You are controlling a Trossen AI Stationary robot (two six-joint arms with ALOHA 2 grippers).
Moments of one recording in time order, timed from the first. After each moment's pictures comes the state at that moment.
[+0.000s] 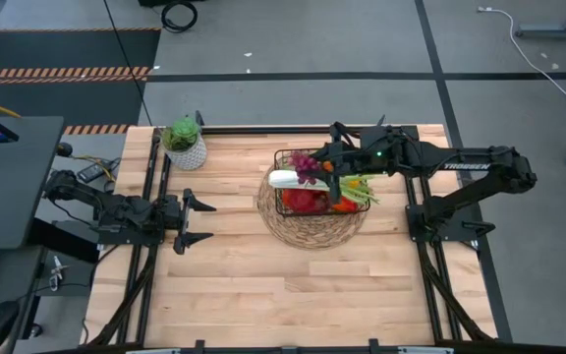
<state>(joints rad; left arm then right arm) -0.37 0.14 0.01 0.10 -0.37 -0.15 -0.08 1.23 1.18 -0.18 0.00 -0.14</state>
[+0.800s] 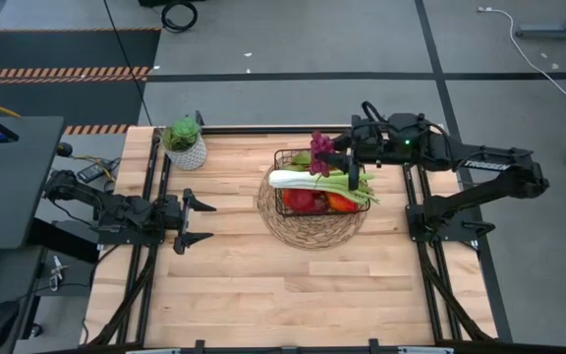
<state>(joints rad) -0.37 0.14 0.01 0.10 -0.37 -0.15 -0.13 1.10 1.18 -0.21 0.00 0.16</state>
